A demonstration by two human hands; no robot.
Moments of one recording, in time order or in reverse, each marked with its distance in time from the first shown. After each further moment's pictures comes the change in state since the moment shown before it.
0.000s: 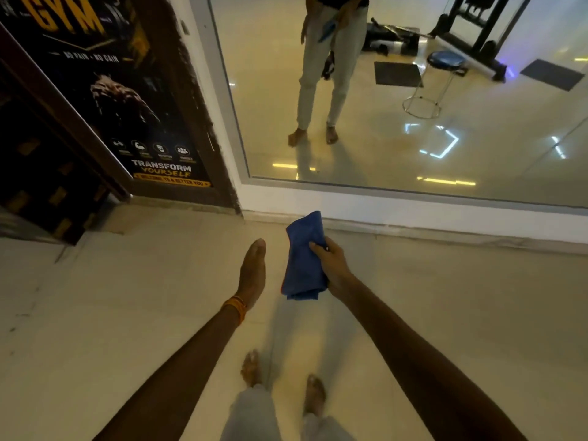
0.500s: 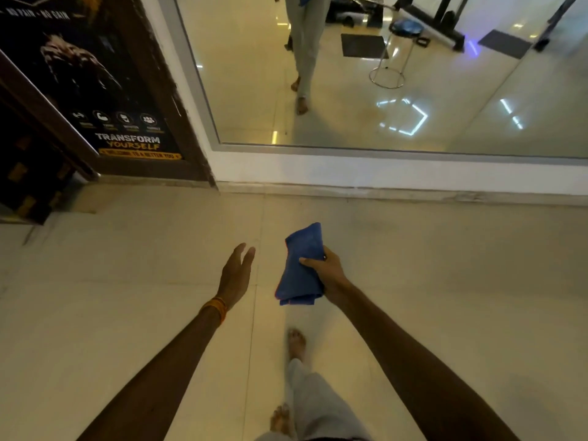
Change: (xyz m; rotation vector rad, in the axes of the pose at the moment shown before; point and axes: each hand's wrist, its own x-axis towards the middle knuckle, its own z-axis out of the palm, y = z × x) left_hand -0.136 -0.100 -0.007 0.376 -0.096 0.045; right_hand -0.144 0.124 -0.086 -0.006 0.116 0.052
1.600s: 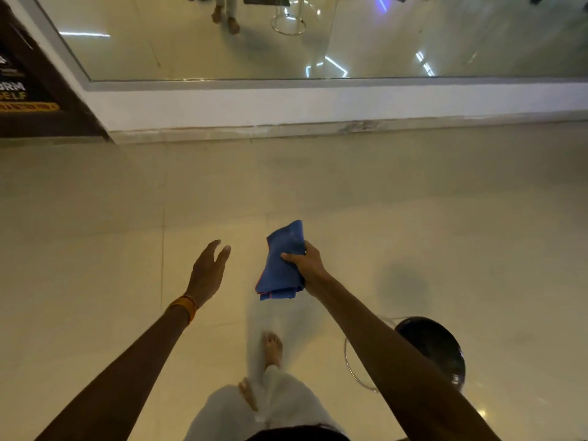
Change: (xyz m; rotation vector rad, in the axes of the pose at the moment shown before) left_hand -0.369 -0.074 0.289 0.212 -0.165 0.056; right_hand -0.312 0.169 -0.361 -0.010 0.179 0.057
